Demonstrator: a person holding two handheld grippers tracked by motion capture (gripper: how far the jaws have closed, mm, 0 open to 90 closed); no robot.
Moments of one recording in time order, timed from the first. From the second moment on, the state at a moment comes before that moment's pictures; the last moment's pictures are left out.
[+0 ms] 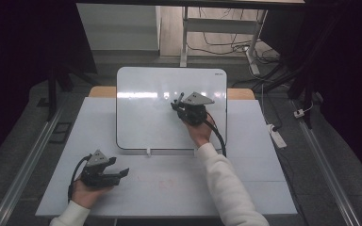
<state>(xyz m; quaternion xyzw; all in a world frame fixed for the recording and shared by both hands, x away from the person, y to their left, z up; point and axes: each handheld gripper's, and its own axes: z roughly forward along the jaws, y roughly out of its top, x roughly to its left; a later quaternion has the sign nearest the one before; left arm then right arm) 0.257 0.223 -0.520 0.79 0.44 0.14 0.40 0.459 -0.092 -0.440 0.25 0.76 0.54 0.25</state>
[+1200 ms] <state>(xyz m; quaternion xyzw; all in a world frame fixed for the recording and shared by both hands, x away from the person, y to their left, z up) 0.257 0.224 -0.520 0.79 0.44 0.14 0.40 0.467 -0.131 -0.436 0.32 0.71 0.57 0.27</state>
